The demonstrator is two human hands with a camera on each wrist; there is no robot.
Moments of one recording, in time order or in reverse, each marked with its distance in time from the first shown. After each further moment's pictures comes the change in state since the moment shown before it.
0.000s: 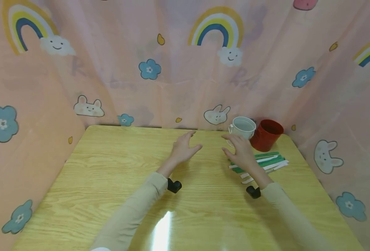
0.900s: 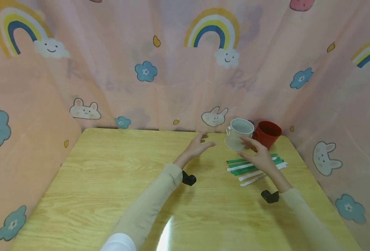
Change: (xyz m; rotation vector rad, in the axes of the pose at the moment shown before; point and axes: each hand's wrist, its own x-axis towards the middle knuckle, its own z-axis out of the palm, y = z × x) left_hand 0.045 0.014 0.043 -0.420 -0.180 -0.097; right_hand -0.030 0.056 -0.032 0.402 -0.078 0.298
